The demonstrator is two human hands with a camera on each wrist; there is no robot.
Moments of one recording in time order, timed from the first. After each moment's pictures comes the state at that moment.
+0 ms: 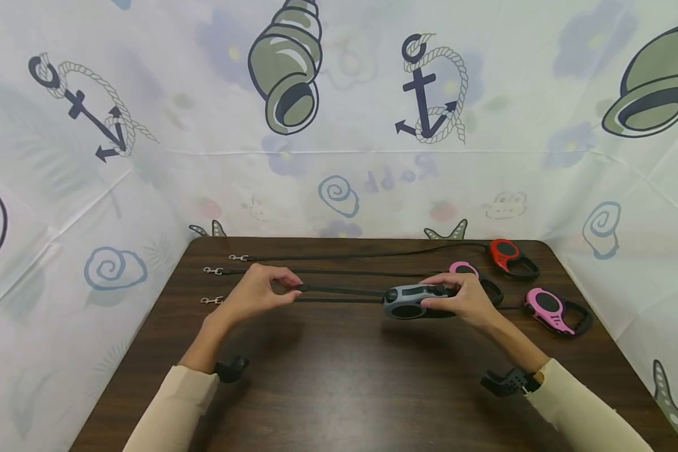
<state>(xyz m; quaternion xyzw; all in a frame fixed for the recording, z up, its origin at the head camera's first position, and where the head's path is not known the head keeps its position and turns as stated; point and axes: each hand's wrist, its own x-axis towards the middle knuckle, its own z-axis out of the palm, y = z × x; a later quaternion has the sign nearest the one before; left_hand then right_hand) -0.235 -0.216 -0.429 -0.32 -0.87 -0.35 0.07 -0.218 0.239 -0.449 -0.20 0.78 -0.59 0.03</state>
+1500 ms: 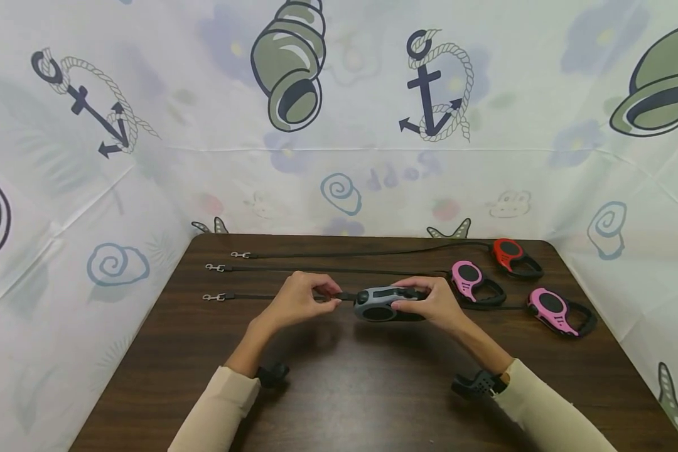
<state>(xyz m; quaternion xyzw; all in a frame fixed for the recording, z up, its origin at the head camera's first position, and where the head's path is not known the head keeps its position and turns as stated) -0.230 -0.149 -0.452 -0.35 -0.85 -0.38 0.06 -0.217 0.182 -0.462 -0.22 0.77 -0.60 0.03</state>
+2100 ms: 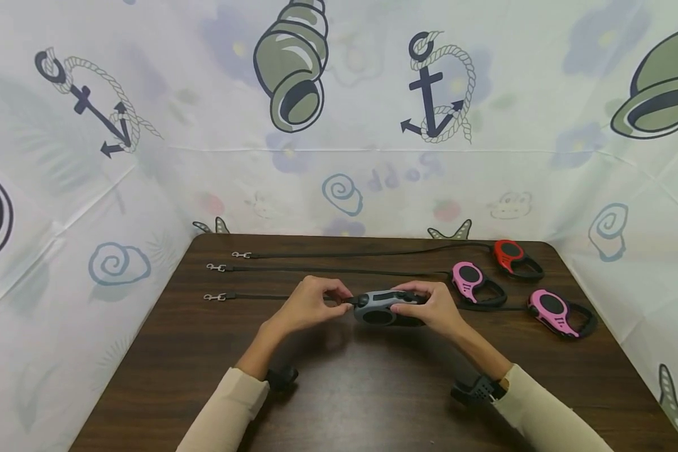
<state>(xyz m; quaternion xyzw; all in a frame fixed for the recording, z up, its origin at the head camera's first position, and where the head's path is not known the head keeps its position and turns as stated) -0.228 -0.132 -0.458 -0.36 -0.84 -0.40 0.05 -0.212 0.179 -0.468 -0.22 0.77 -0.60 0.01</state>
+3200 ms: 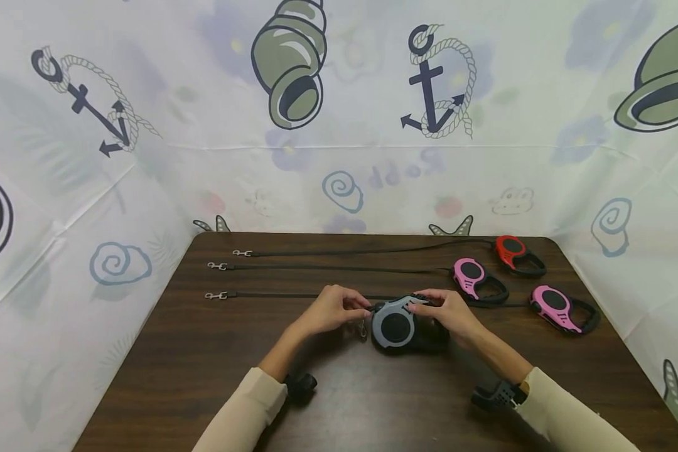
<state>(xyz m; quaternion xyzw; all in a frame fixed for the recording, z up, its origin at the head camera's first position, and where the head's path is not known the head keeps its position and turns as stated) -0.230 -0.099 -0.483 -0.31 -0.85 -0.43 -0.10 -0.210 0.207 -0.485 -0.05 0.77 -0.61 0.15</state>
